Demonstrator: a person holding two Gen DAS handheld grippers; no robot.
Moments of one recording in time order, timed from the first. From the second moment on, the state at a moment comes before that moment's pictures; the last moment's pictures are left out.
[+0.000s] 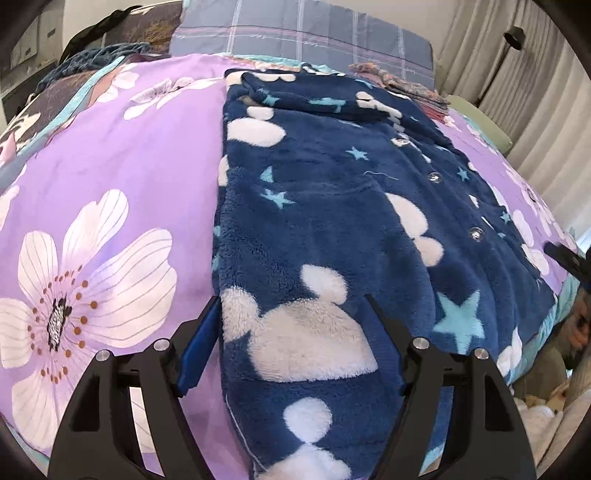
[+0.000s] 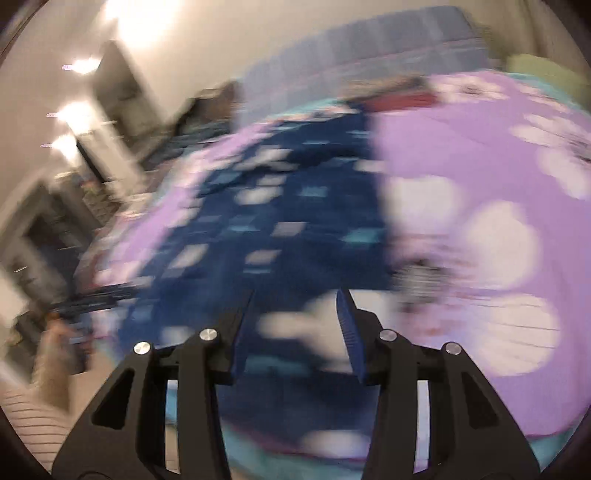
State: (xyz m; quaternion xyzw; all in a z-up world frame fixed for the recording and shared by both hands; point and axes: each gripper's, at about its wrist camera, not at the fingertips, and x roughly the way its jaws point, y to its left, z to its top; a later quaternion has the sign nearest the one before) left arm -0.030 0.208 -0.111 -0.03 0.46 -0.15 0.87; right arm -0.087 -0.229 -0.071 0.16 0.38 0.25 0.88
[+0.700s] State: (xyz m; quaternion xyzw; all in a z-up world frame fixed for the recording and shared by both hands) left arm -0.049 0.226 -0.106 -0.09 0.43 -0.17 0.88; right arm -0.059 -0.145 -0.080 0.21 0.46 0.37 0.78
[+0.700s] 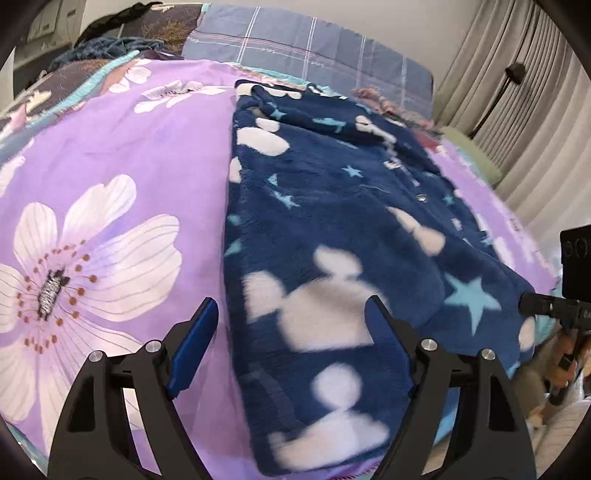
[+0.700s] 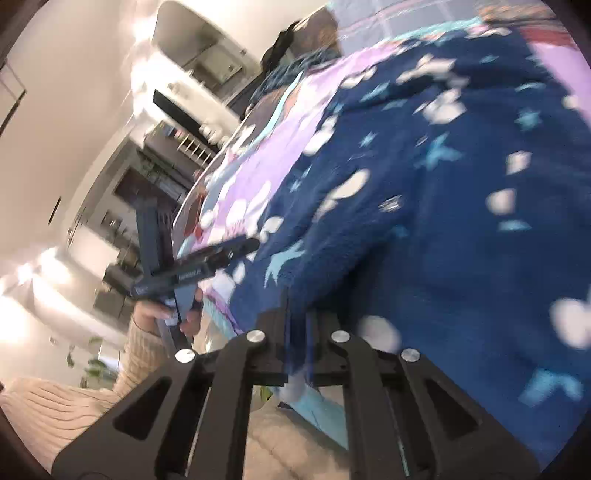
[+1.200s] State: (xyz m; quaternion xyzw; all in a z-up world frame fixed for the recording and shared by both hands) left arm -0.066 0.210 -0.122 -0.07 0.45 -0.24 0.86; right arm -0.083 -0.265 -0.084 0.22 0.42 0.15 0.87
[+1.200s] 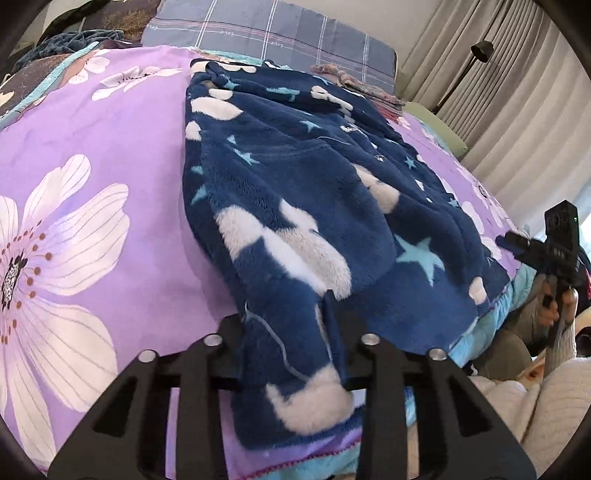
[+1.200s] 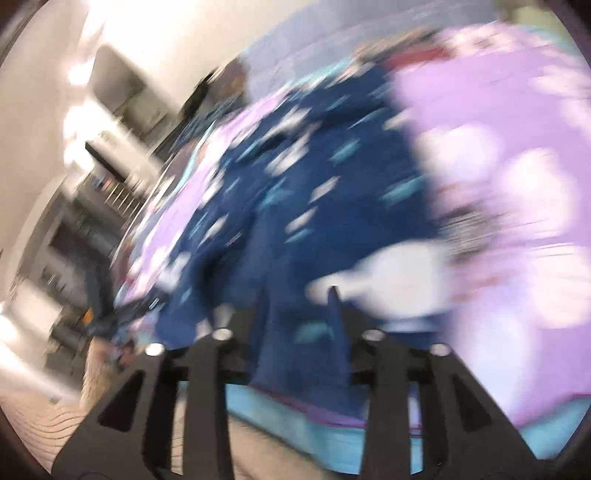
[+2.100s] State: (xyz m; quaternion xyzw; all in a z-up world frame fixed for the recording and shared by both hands) left arm -0.055 0.188 -0.036 -0.09 0.32 -0.30 0.89; right arm -0.041 -0.241 -0.057 0.28 0.36 0.32 0.83
